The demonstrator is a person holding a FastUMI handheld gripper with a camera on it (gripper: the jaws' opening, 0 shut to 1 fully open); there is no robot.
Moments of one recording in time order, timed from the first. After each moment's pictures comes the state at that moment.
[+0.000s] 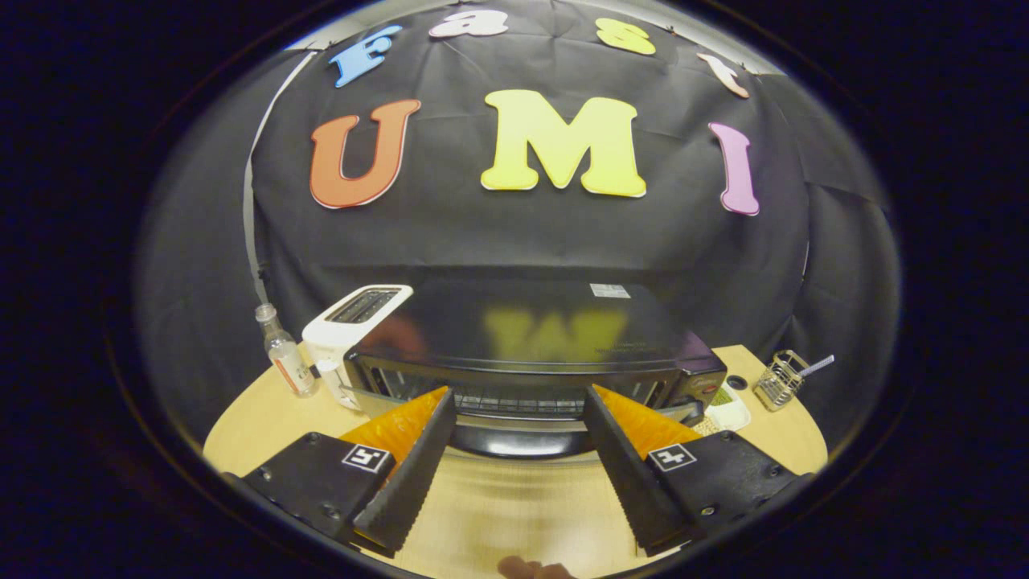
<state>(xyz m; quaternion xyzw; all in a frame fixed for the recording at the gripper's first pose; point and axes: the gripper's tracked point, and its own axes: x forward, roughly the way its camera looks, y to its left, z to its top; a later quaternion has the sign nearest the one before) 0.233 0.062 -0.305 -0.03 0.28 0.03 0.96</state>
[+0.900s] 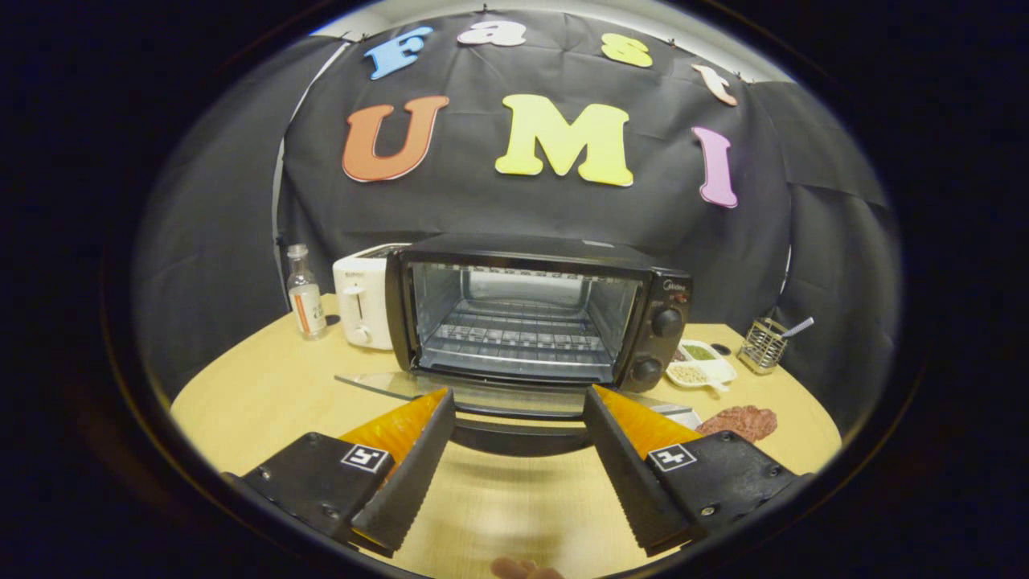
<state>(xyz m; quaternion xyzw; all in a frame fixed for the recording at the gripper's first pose) 0.125 0.054 -0.364 -0.06 0.26 0.03 0.96</state>
